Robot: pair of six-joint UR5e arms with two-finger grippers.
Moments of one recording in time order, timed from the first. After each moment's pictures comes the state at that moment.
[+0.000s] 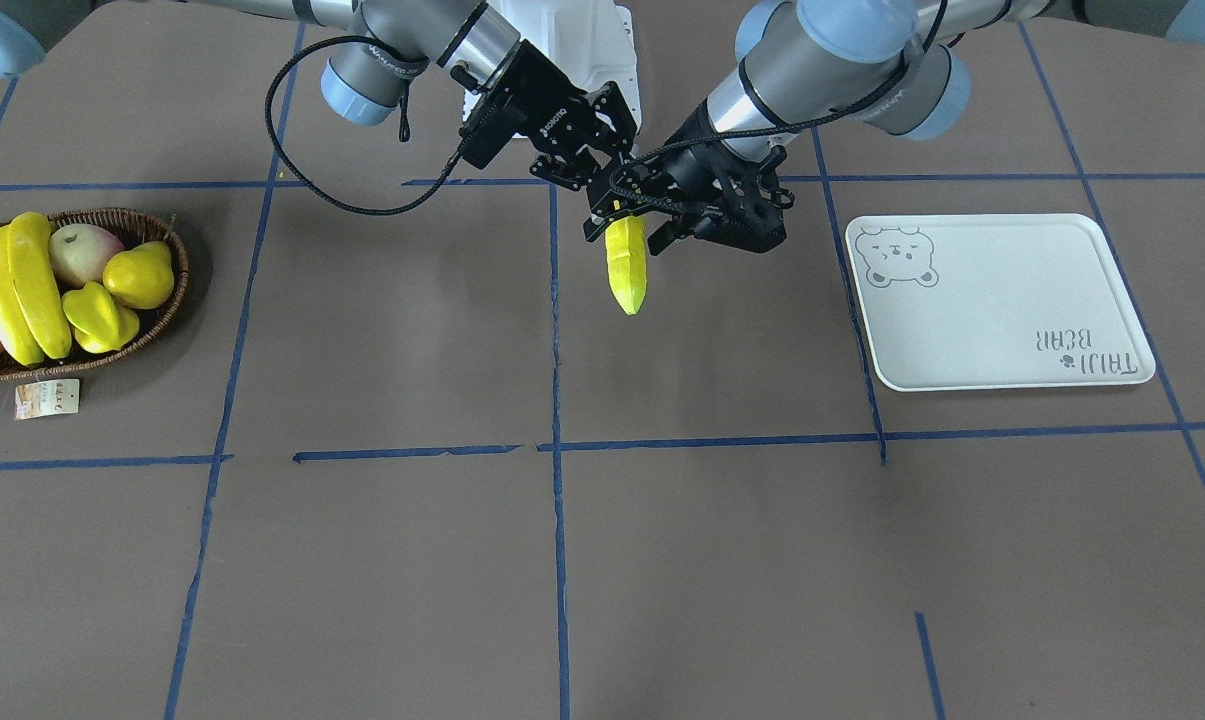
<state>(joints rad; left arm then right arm) -0.68 -2.13 -1.77 -2.11 -2.16 -1.52 0.29 -1.00 1.71 -0.58 1.46 1.59</state>
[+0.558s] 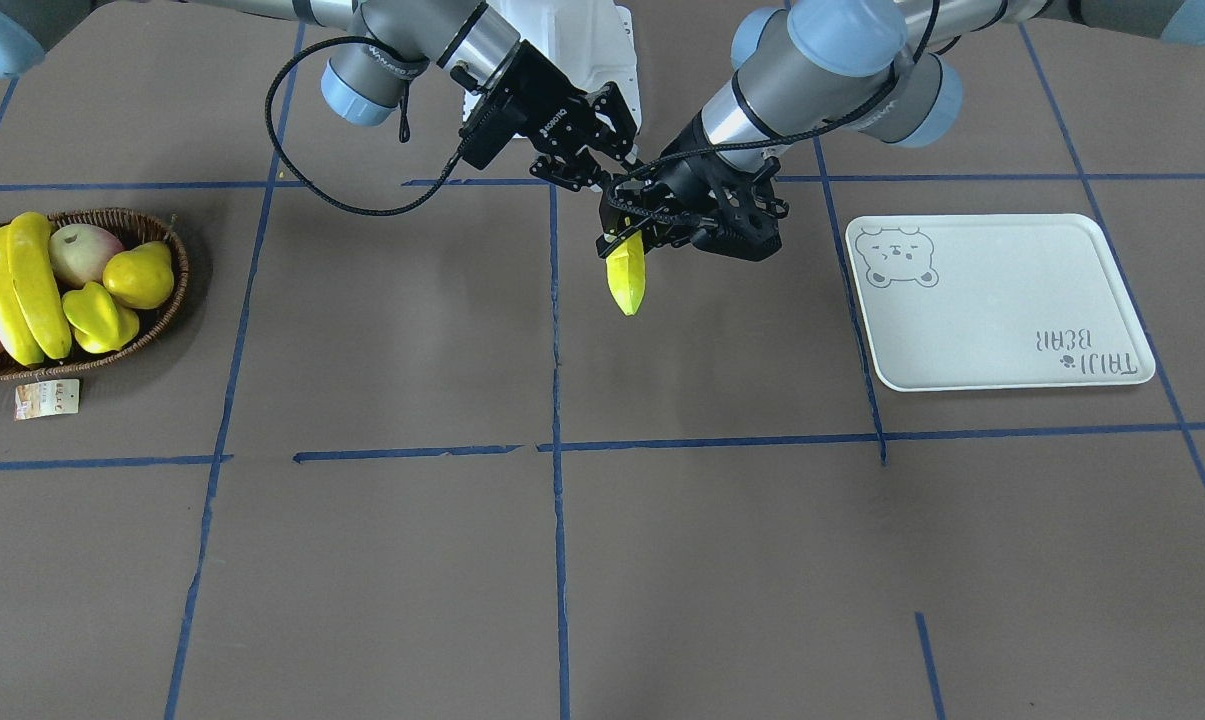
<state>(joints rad) -0.67 -2.14 -1.75 -2.11 -2.15 -1.52 0.29 -1.00 1.71 -0.58 1.46 1.59</state>
